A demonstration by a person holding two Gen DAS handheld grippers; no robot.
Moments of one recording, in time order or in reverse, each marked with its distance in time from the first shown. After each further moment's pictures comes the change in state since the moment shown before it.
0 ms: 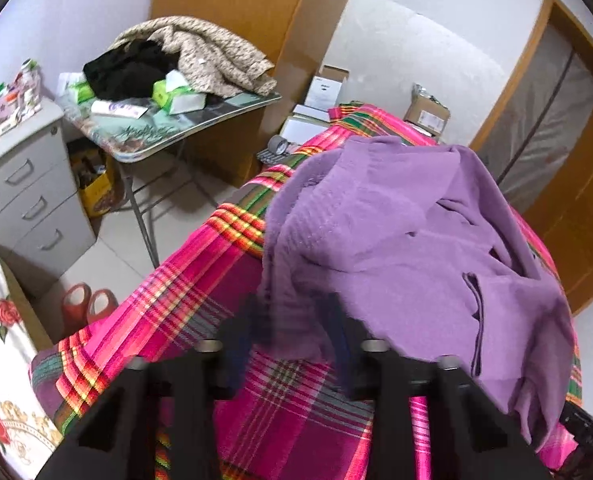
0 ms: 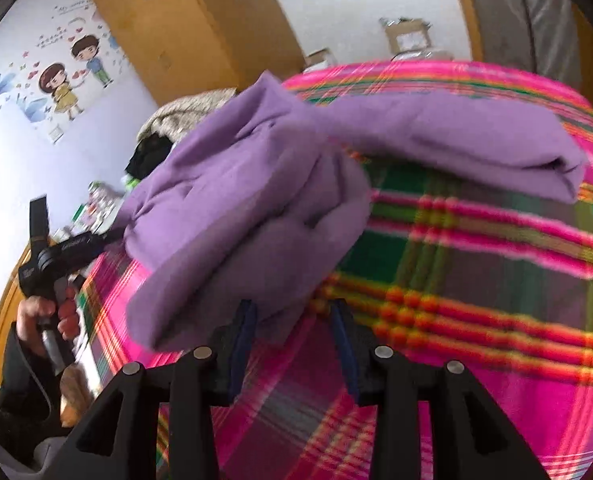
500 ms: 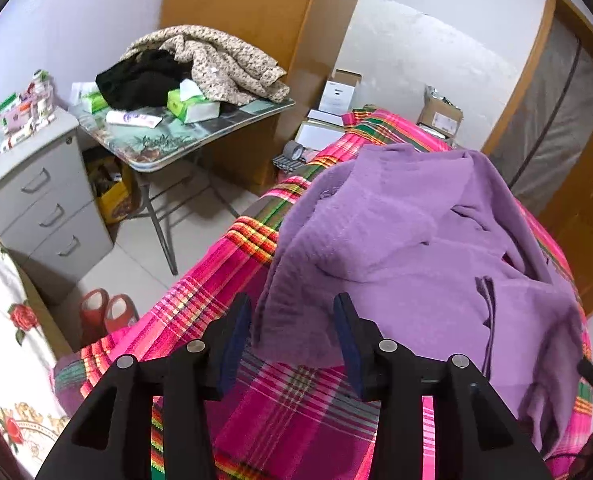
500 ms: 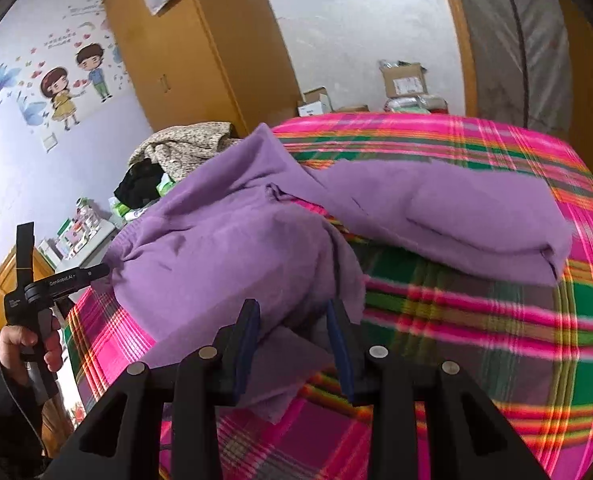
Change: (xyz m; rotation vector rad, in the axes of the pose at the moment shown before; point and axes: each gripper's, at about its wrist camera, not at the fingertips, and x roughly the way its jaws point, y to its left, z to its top) left arm -0.004 0.005 0.007 -0.007 -0.009 0.062; right arm -0.013 0.005 0.035 -0.035 -0.141 -0.094
